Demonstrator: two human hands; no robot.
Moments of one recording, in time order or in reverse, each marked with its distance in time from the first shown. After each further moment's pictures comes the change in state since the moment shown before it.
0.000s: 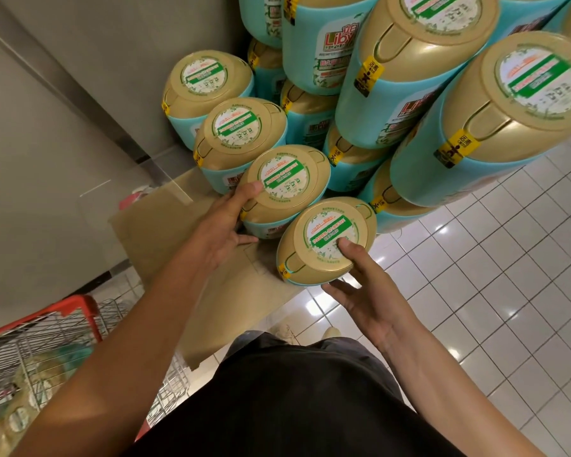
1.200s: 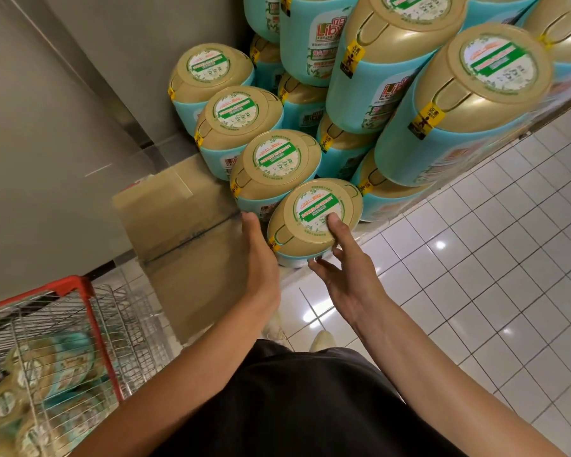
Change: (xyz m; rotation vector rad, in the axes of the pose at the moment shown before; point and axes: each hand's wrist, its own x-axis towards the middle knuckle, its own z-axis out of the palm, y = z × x) left_hand -0.042 -0.121 0.073 -0.291 0.186 0.210; right_hand -0.005 0.014 0.004 0.120 -0.010 -0.117
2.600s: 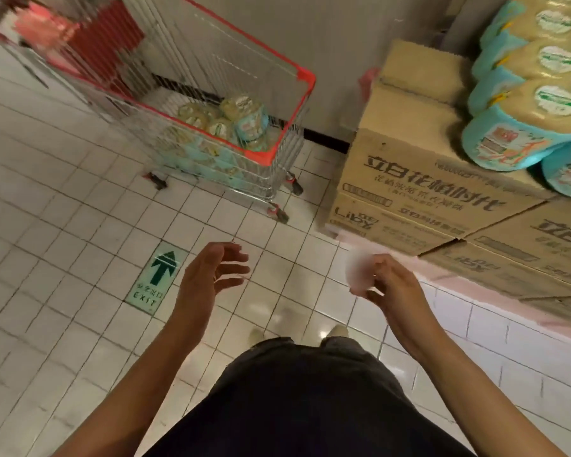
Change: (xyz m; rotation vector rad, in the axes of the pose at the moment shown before) left_hand -0.534 -0.289 -0.166 -0.107 0.722 0.357; right_hand -0.219 0.134 -0.277 -1.078 -0.811 0.050
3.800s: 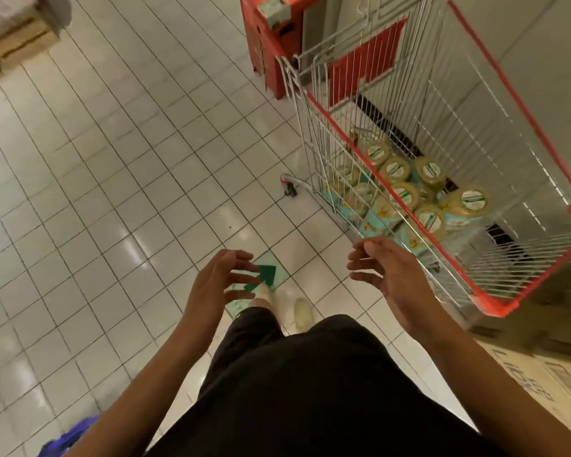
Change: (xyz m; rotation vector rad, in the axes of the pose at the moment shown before) left_hand 0.238 0.078 -0.499 -0.093 0.406 -0.217; right_hand 0.269 -0.069 0.631 -0.322 -0.446 0.085
